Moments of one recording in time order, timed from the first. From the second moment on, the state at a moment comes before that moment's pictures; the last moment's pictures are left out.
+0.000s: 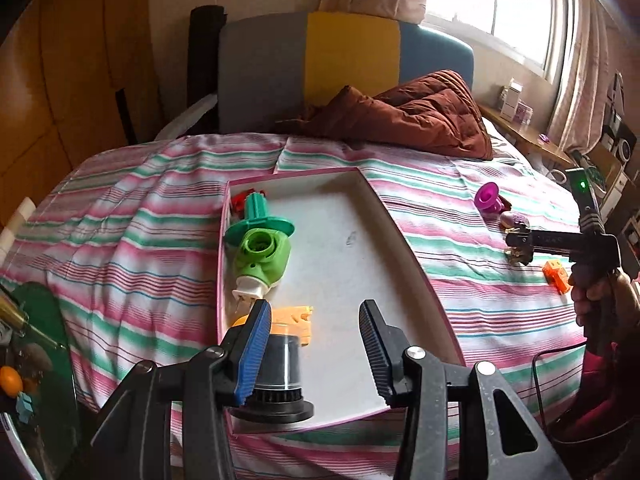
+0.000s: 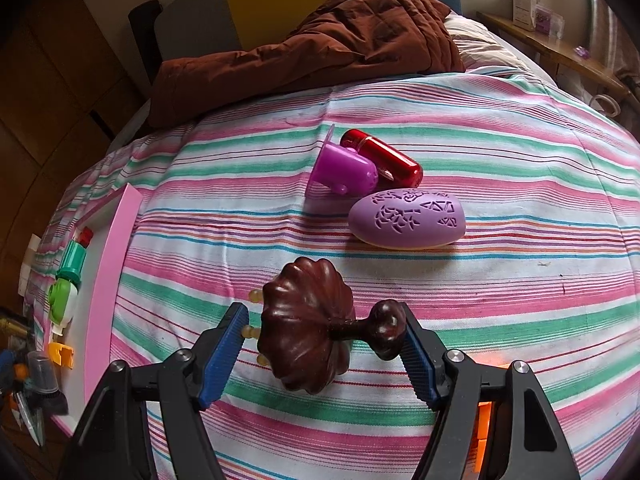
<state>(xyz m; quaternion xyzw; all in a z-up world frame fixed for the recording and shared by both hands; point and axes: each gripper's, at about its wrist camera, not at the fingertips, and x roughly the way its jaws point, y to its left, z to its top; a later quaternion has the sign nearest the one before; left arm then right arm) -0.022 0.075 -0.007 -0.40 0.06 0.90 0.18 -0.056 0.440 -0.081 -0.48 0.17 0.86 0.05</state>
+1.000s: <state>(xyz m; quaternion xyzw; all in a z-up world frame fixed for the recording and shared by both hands) -0.028 0.069 -0.008 -0.40 0.05 0.90 0.17 -0.056 0.363 -0.065 -0.48 0.18 0.86 -0.03</state>
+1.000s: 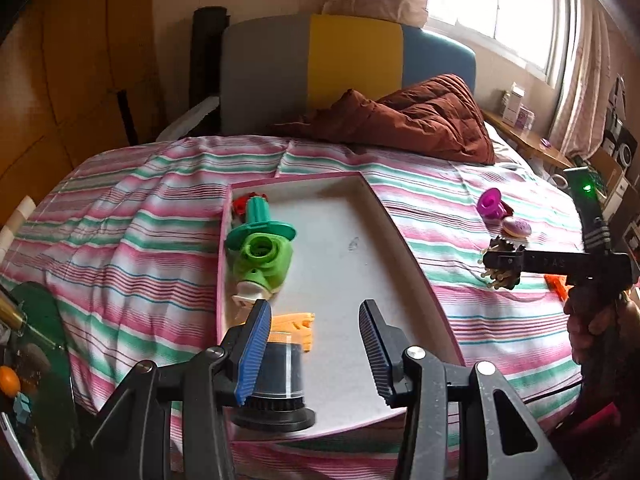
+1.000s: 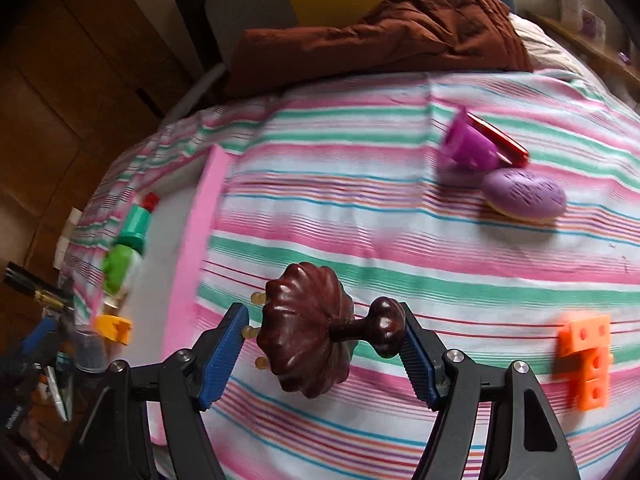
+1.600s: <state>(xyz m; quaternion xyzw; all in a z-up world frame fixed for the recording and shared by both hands) -0.035 0.014 -0.004 -0.39 0.01 0.92 0.09 -0.090 0.213 -0.024 -0.46 0.11 0.87 -0.16</state>
